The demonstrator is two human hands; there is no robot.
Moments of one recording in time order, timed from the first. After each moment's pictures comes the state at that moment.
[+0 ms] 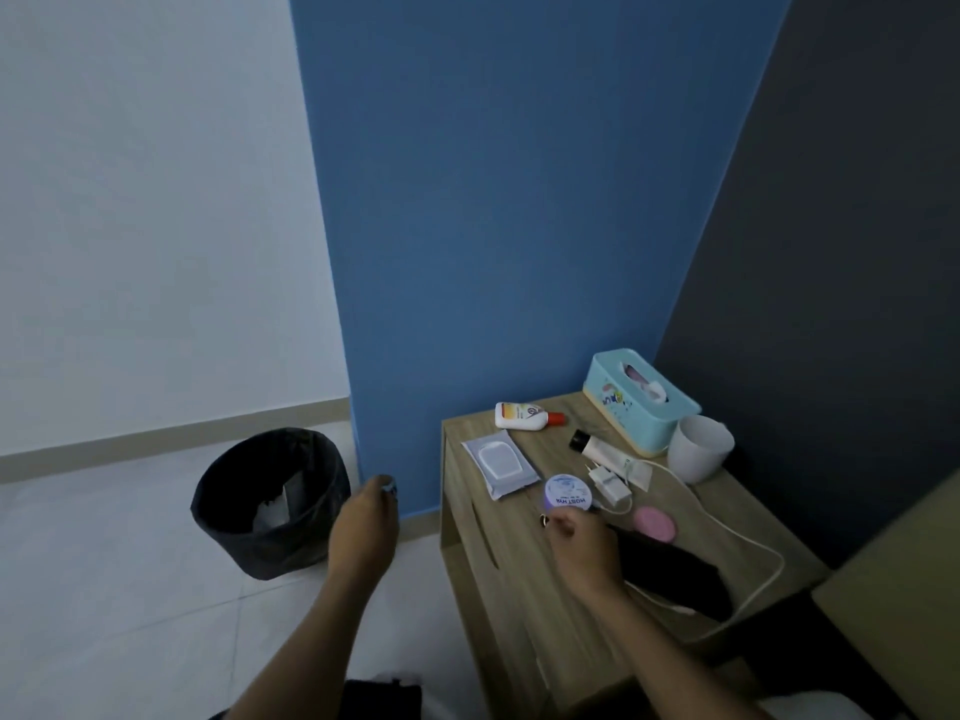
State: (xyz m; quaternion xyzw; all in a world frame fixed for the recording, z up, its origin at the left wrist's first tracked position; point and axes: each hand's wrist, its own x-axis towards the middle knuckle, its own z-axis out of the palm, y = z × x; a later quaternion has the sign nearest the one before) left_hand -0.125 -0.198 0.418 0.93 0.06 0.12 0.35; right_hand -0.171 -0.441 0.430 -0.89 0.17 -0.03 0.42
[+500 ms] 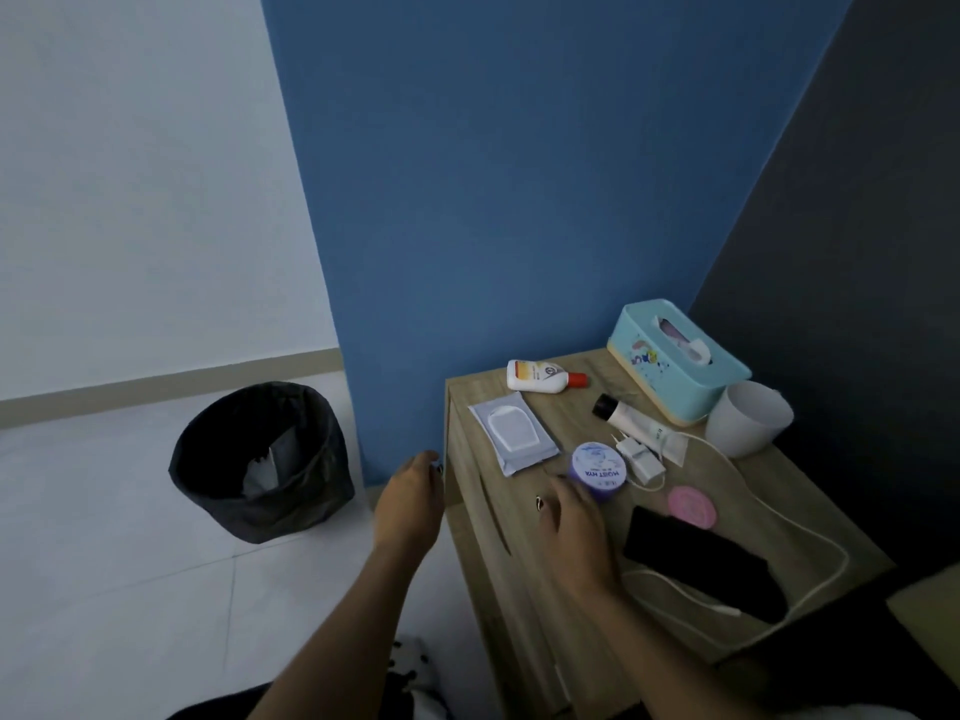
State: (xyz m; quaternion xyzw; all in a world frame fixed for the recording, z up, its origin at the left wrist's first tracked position) left_hand -0.076 -0.241 0.364 0.93 0.03 0.05 0.36; right_hand -0.126 -0.428 0.357 -0.94 0.12 -0.03 0.32
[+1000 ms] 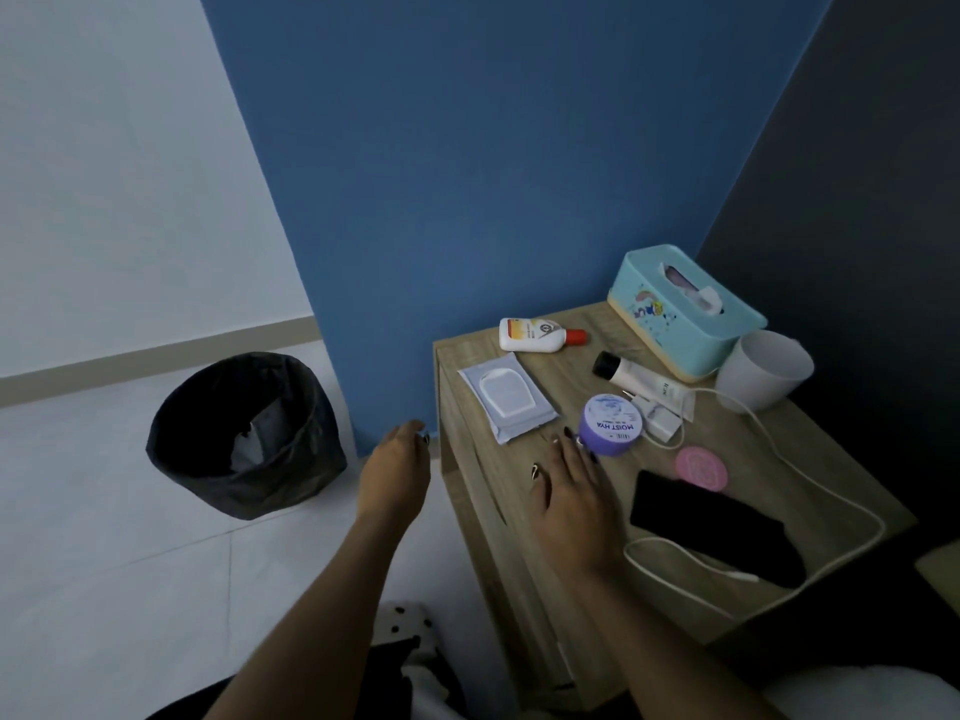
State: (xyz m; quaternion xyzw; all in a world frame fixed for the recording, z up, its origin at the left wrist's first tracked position) left_hand -0.054 -0.236 0.329 0.95 0.02 0.03 0.32; right_hand -0.120 -0.432 0.319 -0.99 0.09 -0.09 0.12
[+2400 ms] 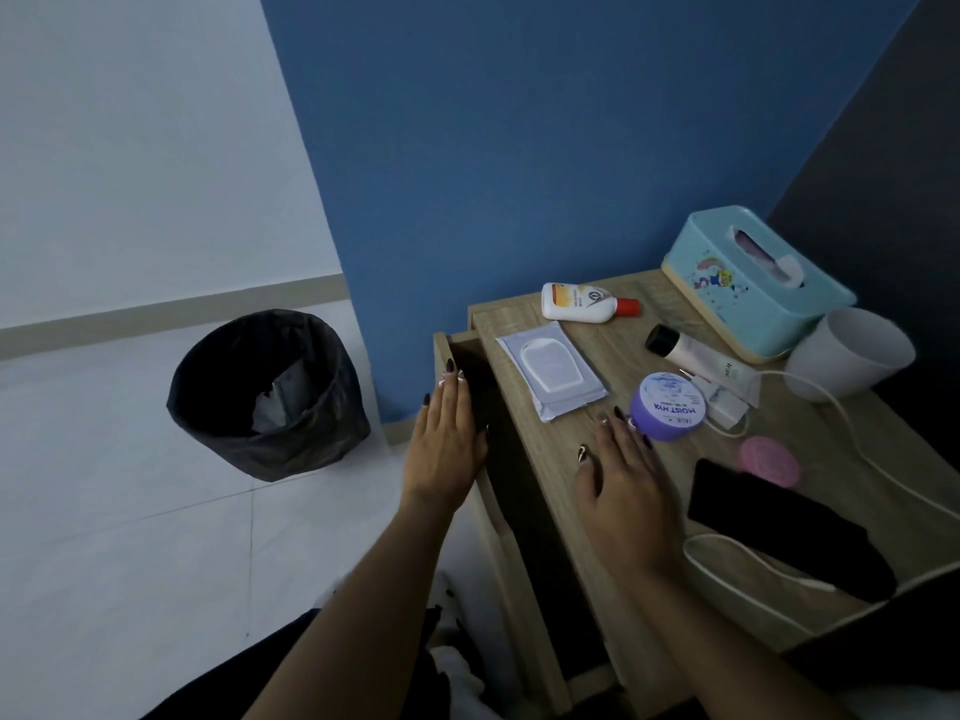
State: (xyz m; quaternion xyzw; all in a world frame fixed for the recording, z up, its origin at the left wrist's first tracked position) left_hand -0.042 -0.245 0.276 0.98 -0.10 0.02 0.16; right_hand -0.117 -0.439 0.306 -0.99 0.08 -0.10 0.11
